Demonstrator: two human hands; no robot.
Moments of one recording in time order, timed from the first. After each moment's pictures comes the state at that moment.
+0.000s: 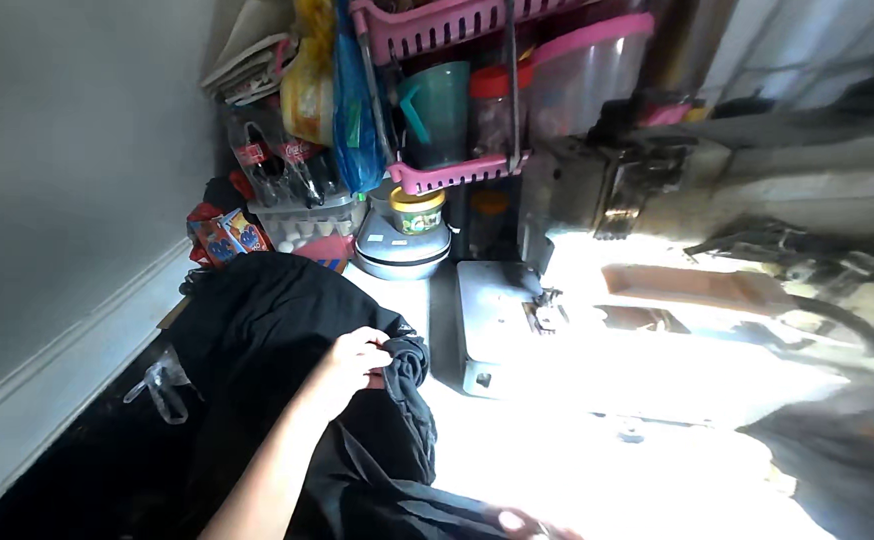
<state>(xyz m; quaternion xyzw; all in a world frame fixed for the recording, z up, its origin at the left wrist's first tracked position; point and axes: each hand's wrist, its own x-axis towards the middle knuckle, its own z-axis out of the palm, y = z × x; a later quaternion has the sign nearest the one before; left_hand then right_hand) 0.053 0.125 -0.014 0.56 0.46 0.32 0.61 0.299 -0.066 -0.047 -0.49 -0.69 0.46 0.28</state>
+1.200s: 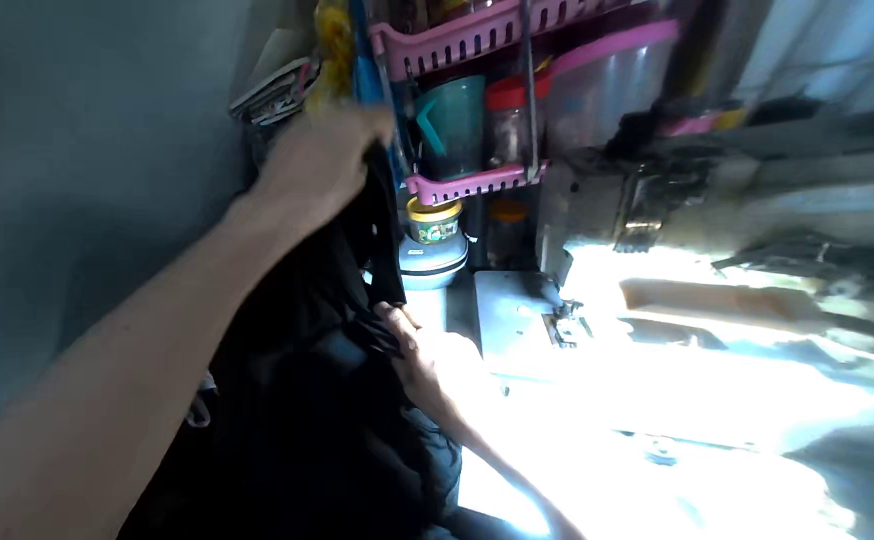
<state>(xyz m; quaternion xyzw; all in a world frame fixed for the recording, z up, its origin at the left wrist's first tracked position) 0.073 0.155 0.229 0.88 0.41 0.18 -0.18 0.196 0.078 0.026 -0.54 -0.78 0.04 0.32</state>
